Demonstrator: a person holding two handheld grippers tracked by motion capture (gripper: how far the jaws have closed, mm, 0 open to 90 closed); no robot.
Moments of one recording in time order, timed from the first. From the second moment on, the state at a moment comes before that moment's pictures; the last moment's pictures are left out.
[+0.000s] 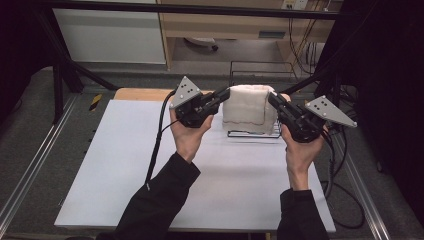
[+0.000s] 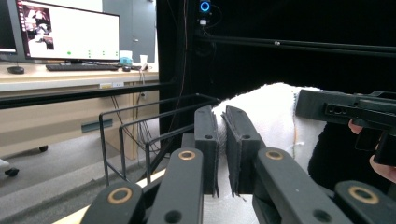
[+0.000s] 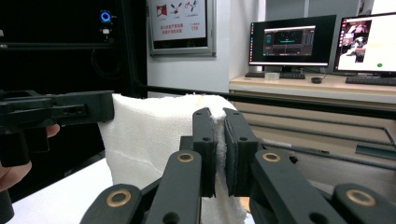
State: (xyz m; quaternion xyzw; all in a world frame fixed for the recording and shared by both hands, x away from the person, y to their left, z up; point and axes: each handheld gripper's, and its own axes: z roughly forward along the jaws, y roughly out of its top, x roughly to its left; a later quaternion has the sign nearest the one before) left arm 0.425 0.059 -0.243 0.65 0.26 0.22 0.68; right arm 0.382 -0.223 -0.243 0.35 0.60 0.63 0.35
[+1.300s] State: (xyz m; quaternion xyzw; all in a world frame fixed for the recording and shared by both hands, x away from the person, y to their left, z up) left arm 0.460 0.031 -0.194 0.64 0.25 0.24 0.69; right arm 0.420 -0.239 -0.192 0.35 0.58 0.63 0.39
